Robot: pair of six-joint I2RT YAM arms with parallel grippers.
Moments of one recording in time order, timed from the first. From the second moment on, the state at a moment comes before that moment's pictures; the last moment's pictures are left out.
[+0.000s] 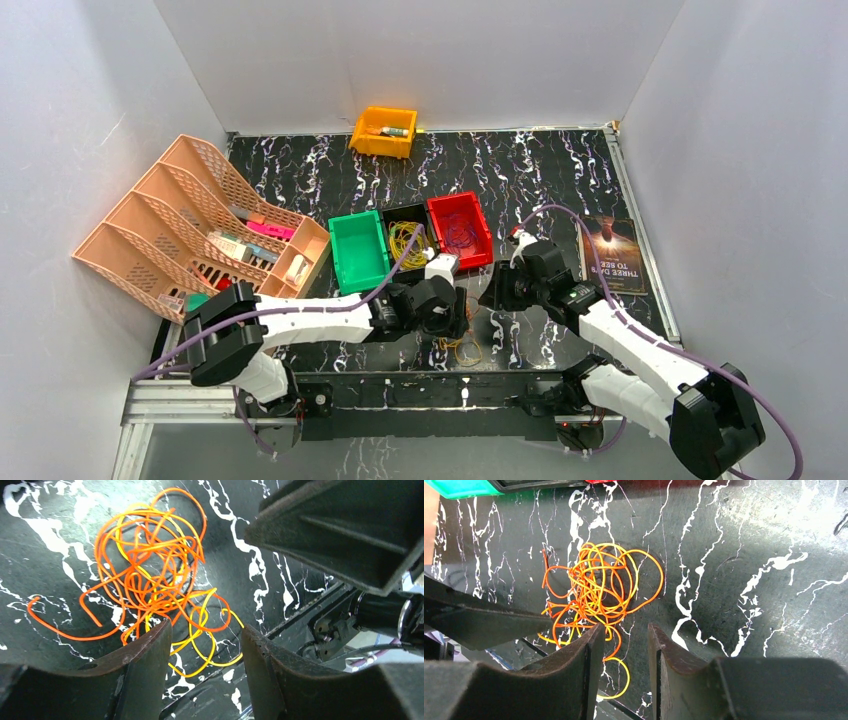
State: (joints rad) left arm -1.21 1.50 0.86 -0.14 -0.21 -0.84; right arm 0.56 0.95 0.49 -0.33 -0.24 0.52
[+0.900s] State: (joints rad) left arm -1.24 1.40 0.78 -0.17 -0.14 -0.47; right arm 0.56 0.98 0.48 -0.30 -0.25 0.52
